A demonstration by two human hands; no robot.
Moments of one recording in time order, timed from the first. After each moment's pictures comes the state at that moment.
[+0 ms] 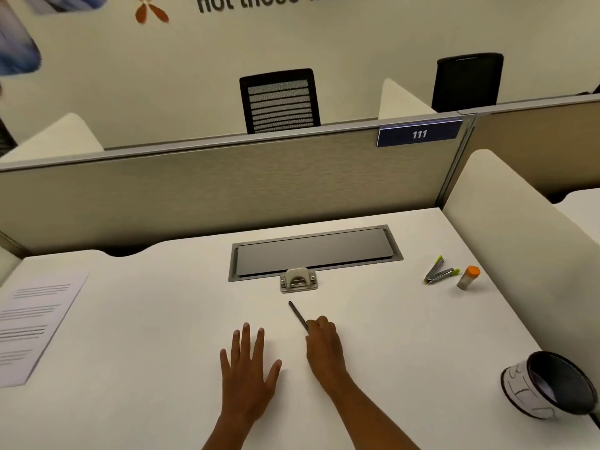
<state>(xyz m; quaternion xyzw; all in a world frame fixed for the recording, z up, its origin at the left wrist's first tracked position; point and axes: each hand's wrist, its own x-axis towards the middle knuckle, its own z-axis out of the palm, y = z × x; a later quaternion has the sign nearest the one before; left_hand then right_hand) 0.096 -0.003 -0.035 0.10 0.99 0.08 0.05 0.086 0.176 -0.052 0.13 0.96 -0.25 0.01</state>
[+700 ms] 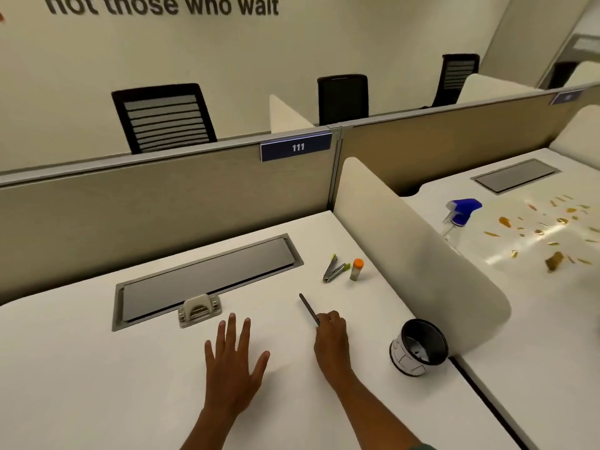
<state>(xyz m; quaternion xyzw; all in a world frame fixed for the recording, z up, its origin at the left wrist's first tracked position) 0.082 0.145 -0.023 0.26 0.96 0.12 0.03 0.153 0.347 -0.032 0.33 0.92 -0.20 -0.11</state>
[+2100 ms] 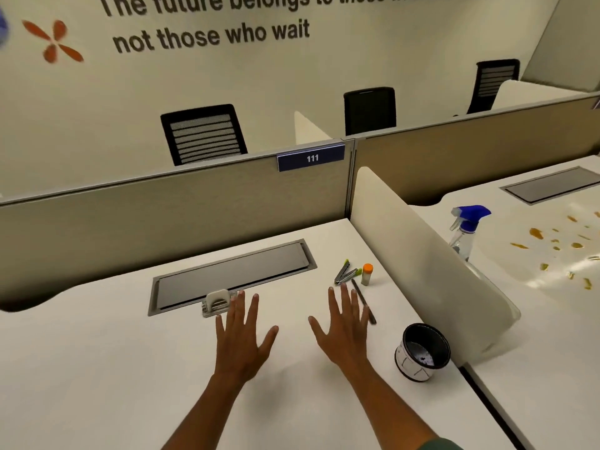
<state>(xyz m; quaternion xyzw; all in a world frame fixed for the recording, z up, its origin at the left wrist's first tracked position) 0.092 0.163 0.039 0.24 0.96 0.13 -0.01 0.169 0.373 -0.001 0.26 0.95 -0.14 -0.11</state>
